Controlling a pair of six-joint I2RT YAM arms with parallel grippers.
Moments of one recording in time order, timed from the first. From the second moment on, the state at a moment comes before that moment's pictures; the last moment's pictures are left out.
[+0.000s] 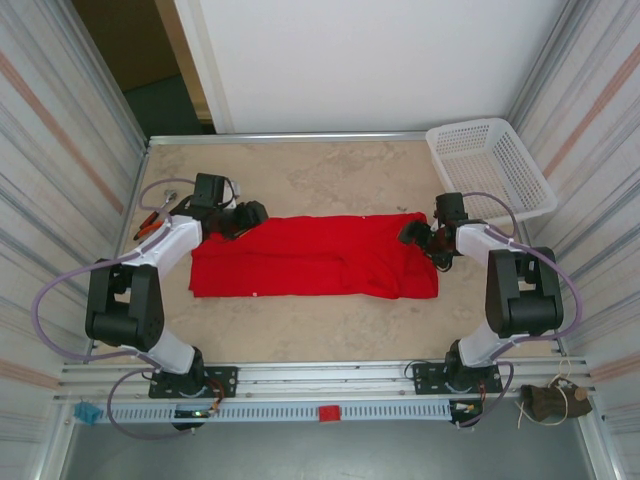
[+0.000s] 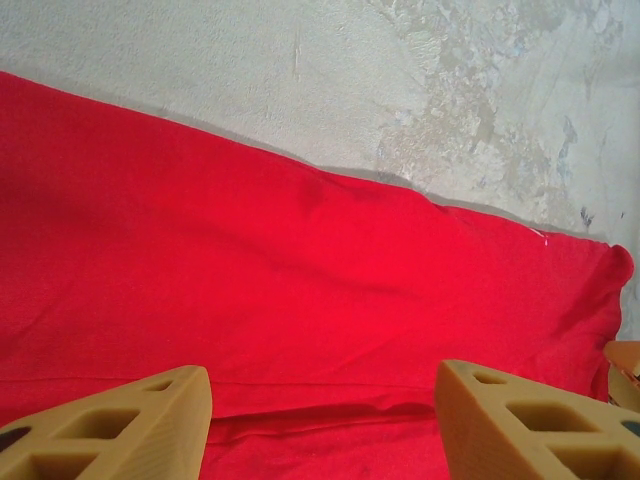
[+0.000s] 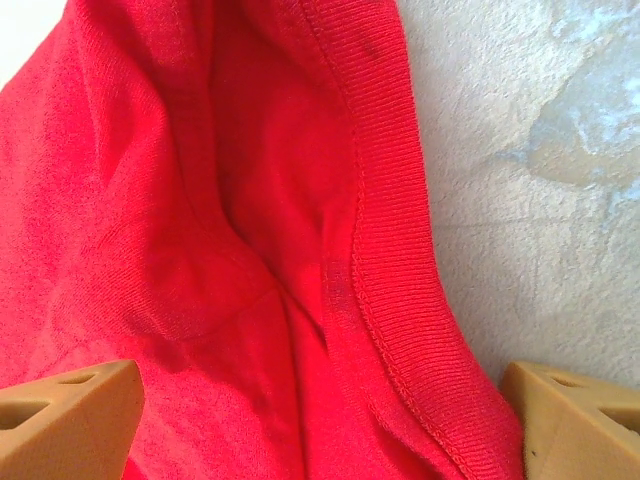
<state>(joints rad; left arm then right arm) -0.18 1.55 1.01 -0.38 0.38 -0.58 0.07 1.59 0.83 -0.39 -0.21 0.59</state>
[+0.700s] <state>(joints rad) -0.16 1.55 1.02 -0.38 0.38 -0.58 0.15 1.62 0.87 -0.38 -0.21 0.56</state>
